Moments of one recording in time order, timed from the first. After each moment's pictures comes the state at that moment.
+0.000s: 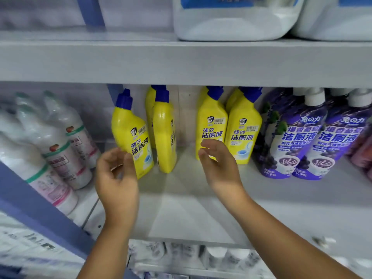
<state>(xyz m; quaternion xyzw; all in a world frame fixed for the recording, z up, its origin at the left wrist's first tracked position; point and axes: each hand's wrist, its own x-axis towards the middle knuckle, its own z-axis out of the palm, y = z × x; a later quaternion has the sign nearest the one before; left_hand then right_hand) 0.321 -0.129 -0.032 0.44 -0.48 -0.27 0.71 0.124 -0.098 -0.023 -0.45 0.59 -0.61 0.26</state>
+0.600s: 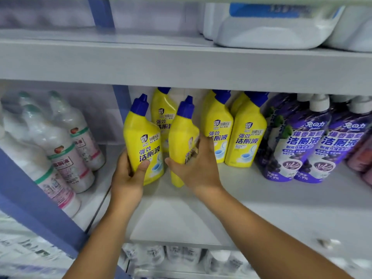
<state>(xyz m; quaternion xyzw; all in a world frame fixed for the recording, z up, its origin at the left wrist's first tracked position) 0.351 -0.180 -0.069 0.42 -0.57 -0.43 0.57 0.174 -0.139 -0.027 -0.51 0.63 -0.56 0.15</state>
